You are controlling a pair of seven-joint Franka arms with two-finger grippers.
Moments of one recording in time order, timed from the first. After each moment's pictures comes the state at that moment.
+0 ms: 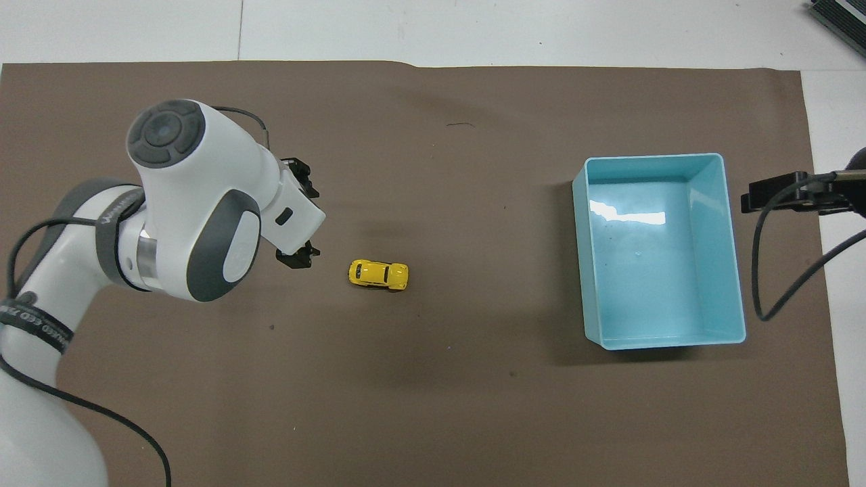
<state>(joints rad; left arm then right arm) -0.48 0.25 0.08 -1.79 -0.18 2.07 1.28 0.10 0.00 -0.12 -1.57 0.03 1.64 0.02</state>
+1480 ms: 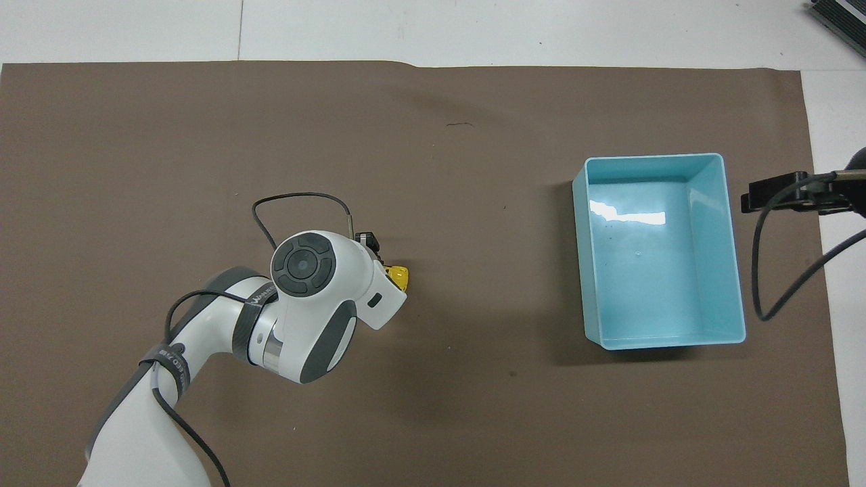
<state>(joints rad) -0.68 0.25 0.09 -2.08 -0.18 2.44 1.13 0.10 0.00 -0.12 -1.57 0.03 1.64 0.02</state>
